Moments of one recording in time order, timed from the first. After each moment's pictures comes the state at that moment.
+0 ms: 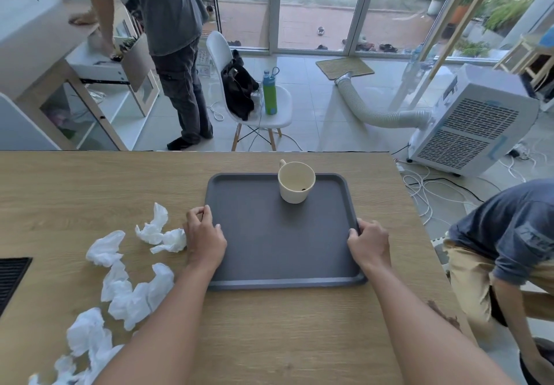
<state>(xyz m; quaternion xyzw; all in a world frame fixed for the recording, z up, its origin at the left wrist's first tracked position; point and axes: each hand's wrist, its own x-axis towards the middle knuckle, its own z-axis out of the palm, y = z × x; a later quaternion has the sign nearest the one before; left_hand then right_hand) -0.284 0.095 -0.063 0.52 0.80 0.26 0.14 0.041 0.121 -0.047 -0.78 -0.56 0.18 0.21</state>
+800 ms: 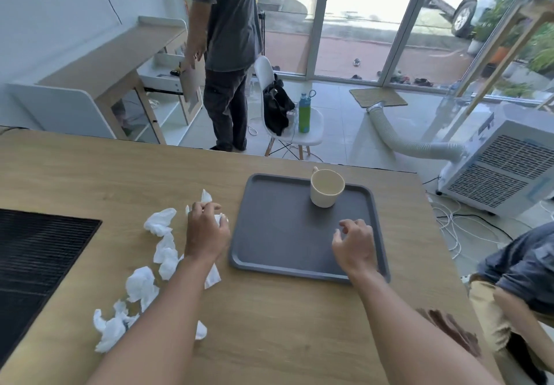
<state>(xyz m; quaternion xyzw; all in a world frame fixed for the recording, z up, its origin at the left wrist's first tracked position) -0.330 0.038 -0.017 0.49 0.80 0.33 0.09 -0.034 0.090 -0.030 -0.70 -0.66 0.15 0.24</state>
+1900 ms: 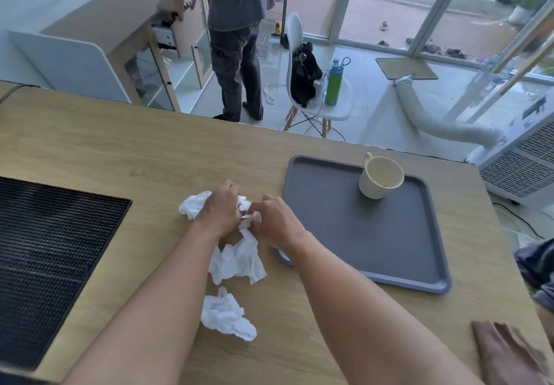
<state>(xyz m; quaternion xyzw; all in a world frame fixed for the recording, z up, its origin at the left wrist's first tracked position) -0.436 0.063 -0.044 0.62 0.75 0.16 0.18 -0.284 0.088 -0.035 -0.43 -0.86 0.27 0.08</state>
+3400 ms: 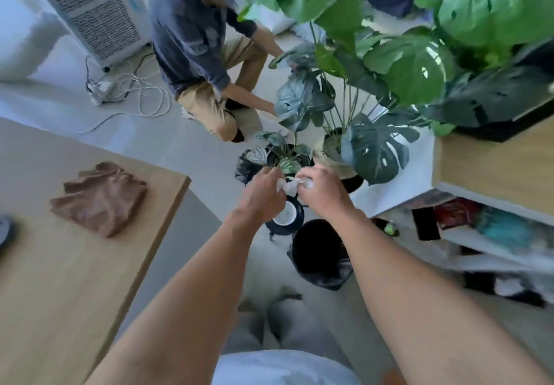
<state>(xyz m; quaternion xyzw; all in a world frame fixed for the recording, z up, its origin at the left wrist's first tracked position) 0.232 -0.256 -0.070 0.92 0.17 -0.05 0.34 0.304 -0.391 -0.067 -0.92 -0.23 0.15 0.27</state>
